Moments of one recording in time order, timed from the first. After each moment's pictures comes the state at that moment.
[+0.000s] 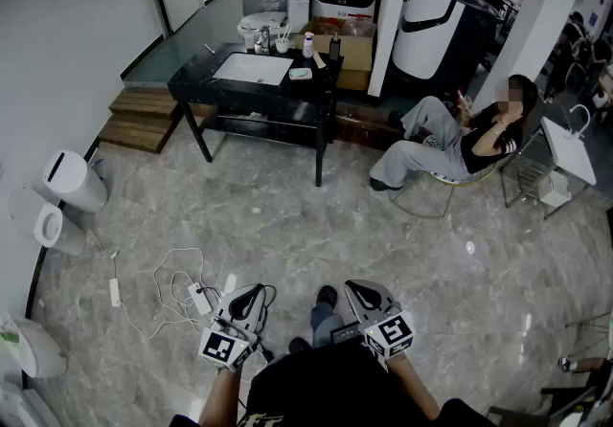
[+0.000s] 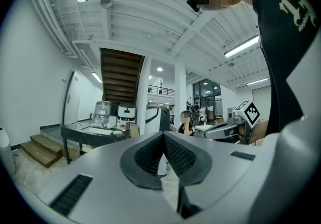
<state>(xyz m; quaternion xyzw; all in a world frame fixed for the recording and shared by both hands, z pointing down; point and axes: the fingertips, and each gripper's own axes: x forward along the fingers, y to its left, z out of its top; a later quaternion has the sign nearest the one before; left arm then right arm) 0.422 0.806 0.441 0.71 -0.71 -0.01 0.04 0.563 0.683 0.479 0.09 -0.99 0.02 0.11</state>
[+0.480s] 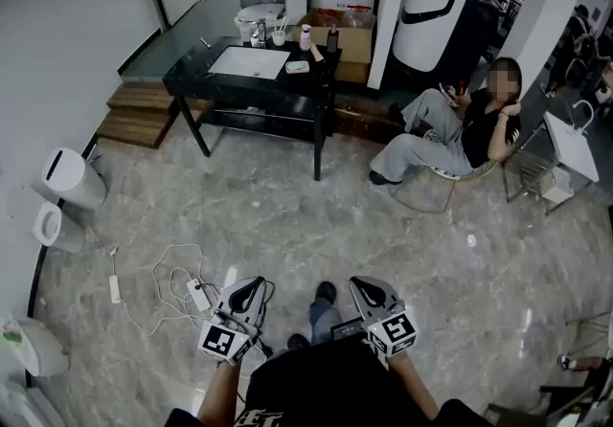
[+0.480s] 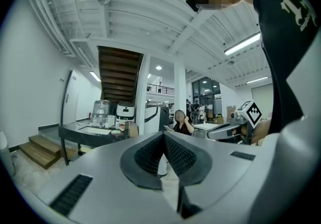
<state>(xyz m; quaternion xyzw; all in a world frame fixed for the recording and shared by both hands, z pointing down) 0.416 0.768 0.440 0.71 -0.70 0.00 0.04 0.570 0.648 0.483 0.11 -0.99 0.04 0.11</state>
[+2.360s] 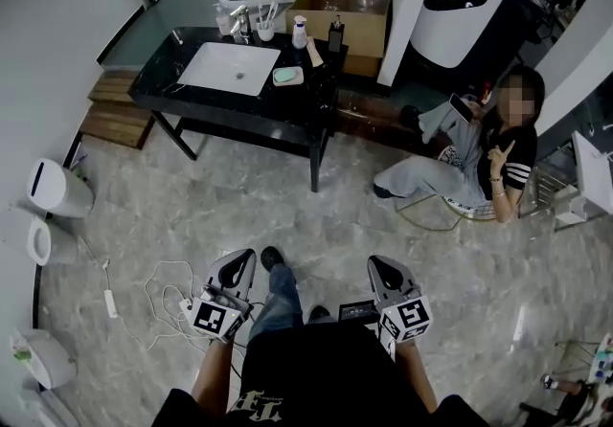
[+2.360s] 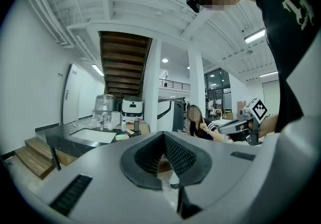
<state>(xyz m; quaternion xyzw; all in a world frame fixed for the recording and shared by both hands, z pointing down) 0.203 0.425 0.465 0.69 -0.72 0.02 0.07 0.412 0.281 0.513 0.16 -0.98 0.07 0.13</state>
